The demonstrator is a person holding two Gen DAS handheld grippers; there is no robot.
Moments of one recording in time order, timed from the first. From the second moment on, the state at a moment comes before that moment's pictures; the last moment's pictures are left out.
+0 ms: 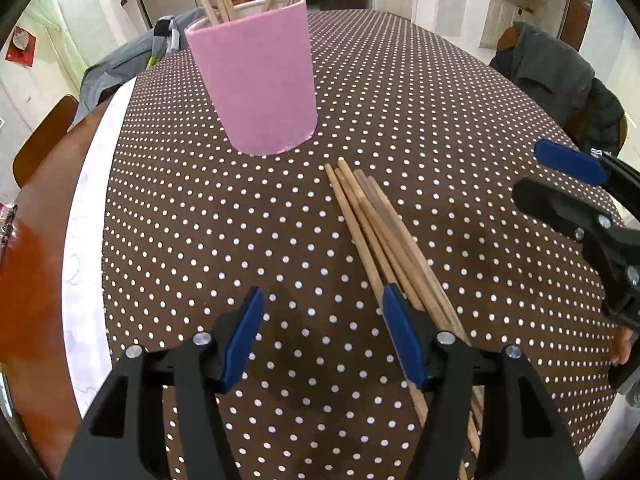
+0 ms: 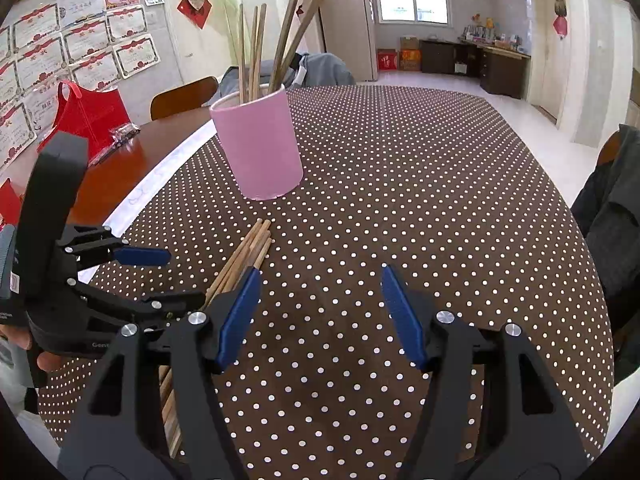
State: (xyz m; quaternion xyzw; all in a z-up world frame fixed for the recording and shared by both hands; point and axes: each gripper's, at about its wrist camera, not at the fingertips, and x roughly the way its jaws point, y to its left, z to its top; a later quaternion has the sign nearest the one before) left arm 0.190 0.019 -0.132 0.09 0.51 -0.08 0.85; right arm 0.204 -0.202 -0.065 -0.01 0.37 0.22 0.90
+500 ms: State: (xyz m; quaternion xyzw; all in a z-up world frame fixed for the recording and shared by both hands) left arm 0.218 0.030 -0.139 0.06 0.54 -0.07 0.84; right arm 0.209 -0.165 -0.082 -0.06 0.43 0.25 0.87
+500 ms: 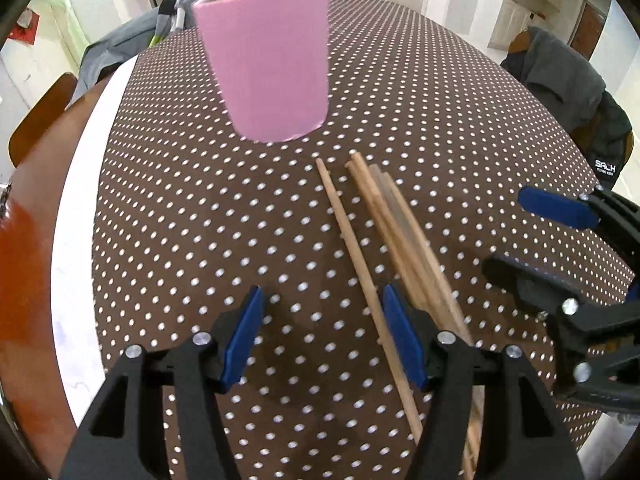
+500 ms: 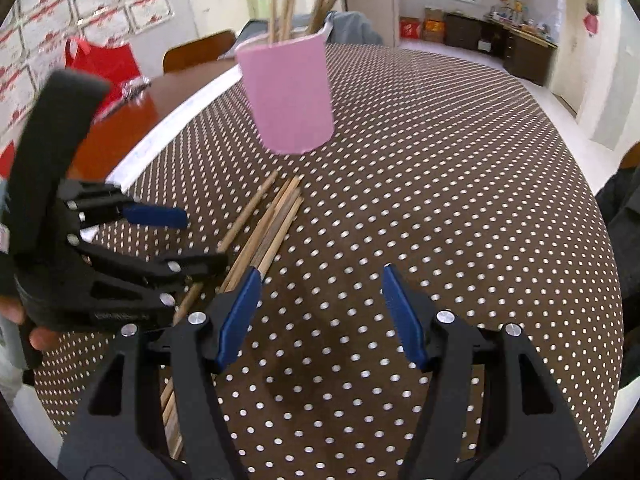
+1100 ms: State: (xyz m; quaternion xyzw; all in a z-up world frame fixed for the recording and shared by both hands) left arm 0.209 0.054 -0.139 0.06 0.54 -0.07 0.84; right arm 0.217 -0.122 -0.095 -0.18 0.47 0.23 0.84
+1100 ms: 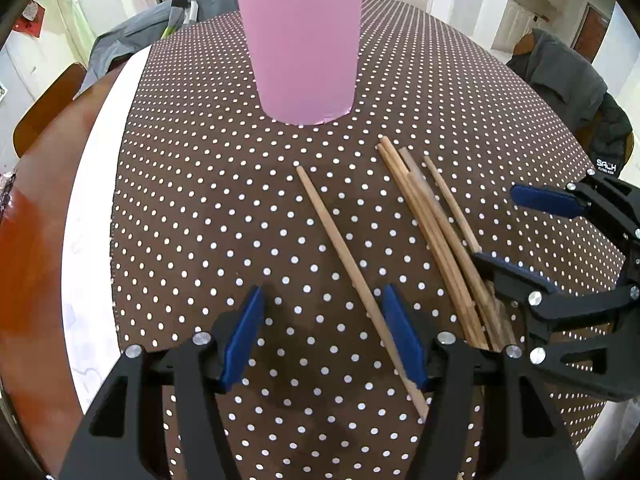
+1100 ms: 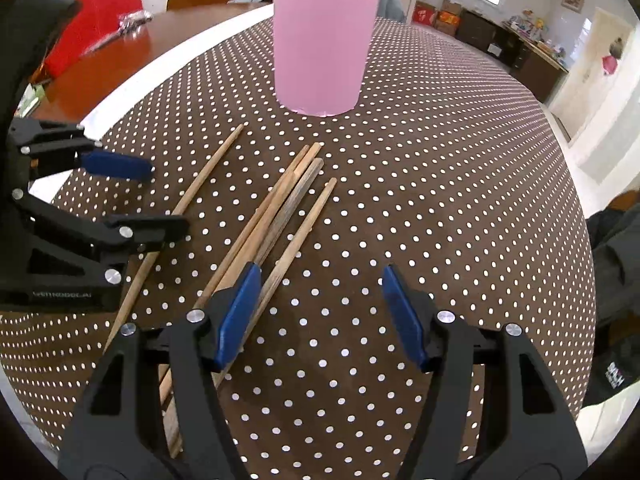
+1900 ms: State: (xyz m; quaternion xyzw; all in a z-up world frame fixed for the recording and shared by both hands) left arm 0.233 0.052 -0.136 0.01 0.53 -0.05 0.85; right arm 0.277 -0.158 -0.086 -0.06 0.53 0.28 0.79
